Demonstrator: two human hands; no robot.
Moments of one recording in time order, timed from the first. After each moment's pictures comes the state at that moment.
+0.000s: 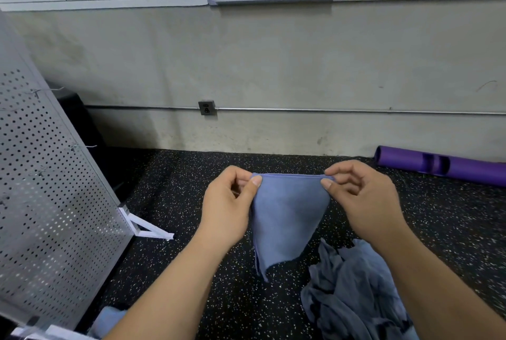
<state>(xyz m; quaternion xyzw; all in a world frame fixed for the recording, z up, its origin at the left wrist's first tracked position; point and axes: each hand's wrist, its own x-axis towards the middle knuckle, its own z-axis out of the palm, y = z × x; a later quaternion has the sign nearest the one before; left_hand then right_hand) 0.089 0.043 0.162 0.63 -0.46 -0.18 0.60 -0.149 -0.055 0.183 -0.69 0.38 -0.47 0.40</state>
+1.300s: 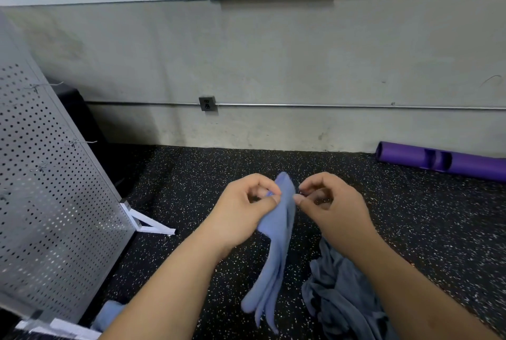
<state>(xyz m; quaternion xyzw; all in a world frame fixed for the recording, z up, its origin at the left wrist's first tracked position) 0.078 0.050 0.169 0.60 -0.51 -0.36 0.51 -0.120 -0.028 0.163 -0.75 0.40 -0.39 0.36</state>
